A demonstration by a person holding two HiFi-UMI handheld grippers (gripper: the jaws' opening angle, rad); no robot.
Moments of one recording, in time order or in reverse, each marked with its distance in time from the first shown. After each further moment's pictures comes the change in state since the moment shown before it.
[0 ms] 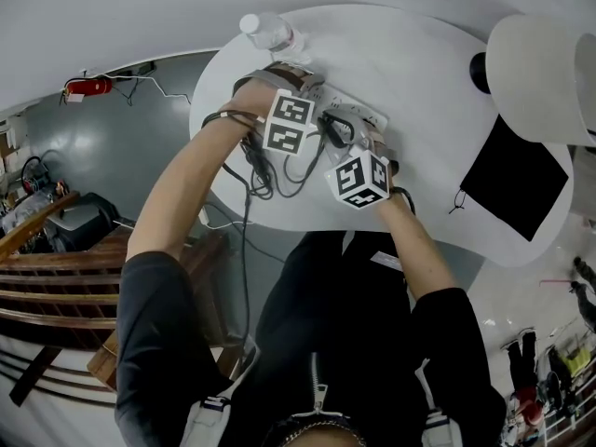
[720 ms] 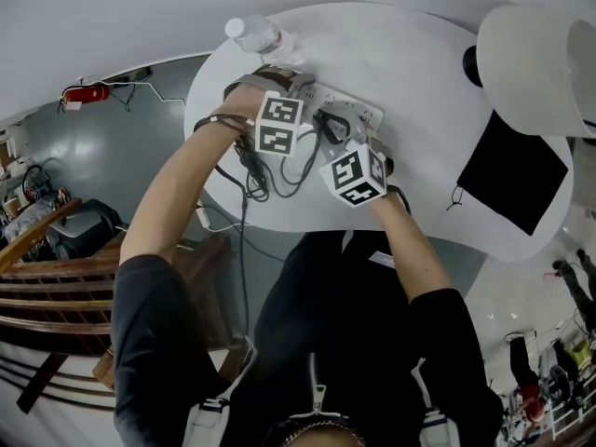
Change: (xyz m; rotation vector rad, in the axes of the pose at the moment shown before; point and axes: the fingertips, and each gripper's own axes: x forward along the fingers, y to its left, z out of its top) left arm 0.000 0.003 -0.001 -0.059 -0.020 0.004; right arm -0.001 -0.012 0.003 0.125 0.004 0.007
